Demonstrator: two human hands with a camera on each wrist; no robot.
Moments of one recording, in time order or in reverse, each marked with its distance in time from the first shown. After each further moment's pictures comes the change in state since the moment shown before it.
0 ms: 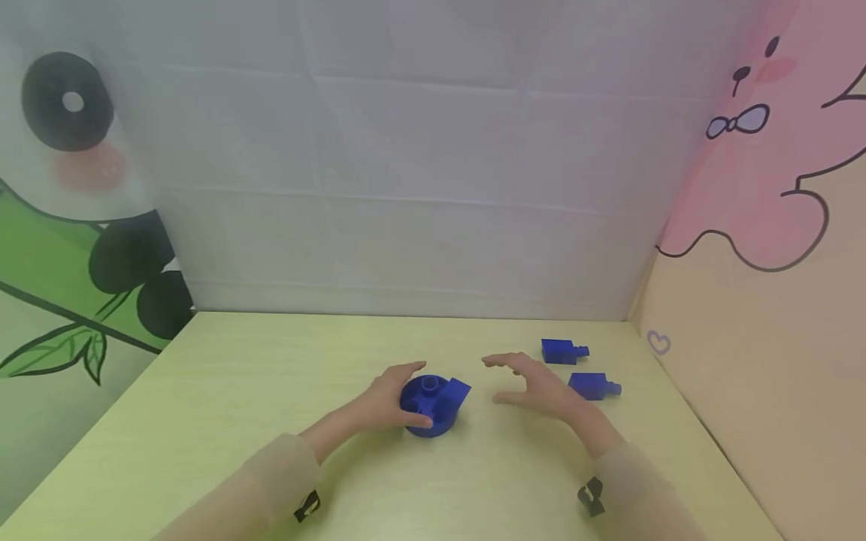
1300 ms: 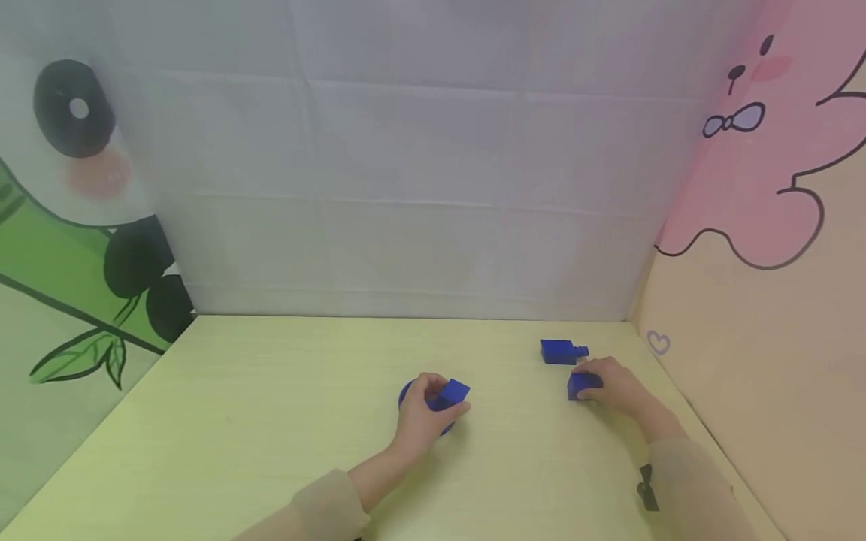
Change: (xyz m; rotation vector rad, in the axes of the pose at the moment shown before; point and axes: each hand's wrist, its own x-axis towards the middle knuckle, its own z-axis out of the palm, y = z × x) left_hand -0.009 0.089 0.047 -0.522 0.530 -0.263; right_hand -0.063 0.104 -0.061 -0.305 0.028 0.169
